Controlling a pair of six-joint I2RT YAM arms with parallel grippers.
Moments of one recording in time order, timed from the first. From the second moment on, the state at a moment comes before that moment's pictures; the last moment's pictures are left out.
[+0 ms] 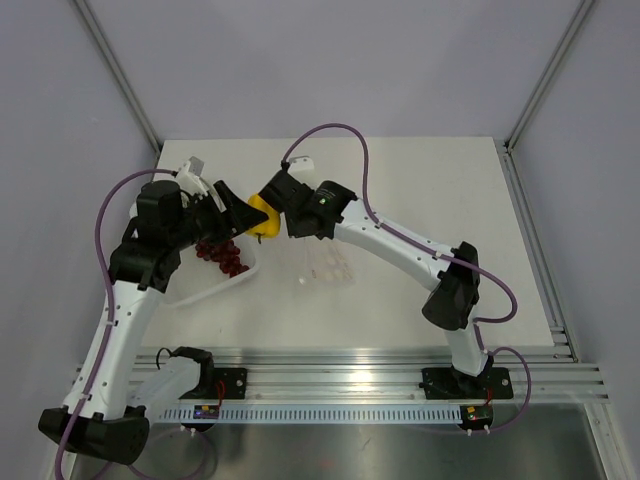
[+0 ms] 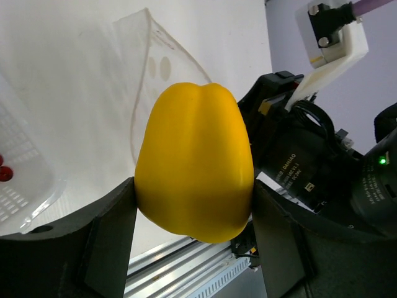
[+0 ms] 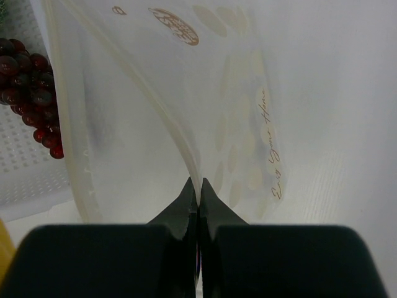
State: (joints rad) left arm -0.19 0.94 1.15 -0.69 0.43 -0.68; right arm 1.01 2.02 2.10 -1.05 0.50 0.66
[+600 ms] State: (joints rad) left arm -0.28 0.99 1.00 -0.56 0.40 -0.76; right arm 1.01 1.99 2.08 -1.03 0.41 0.68
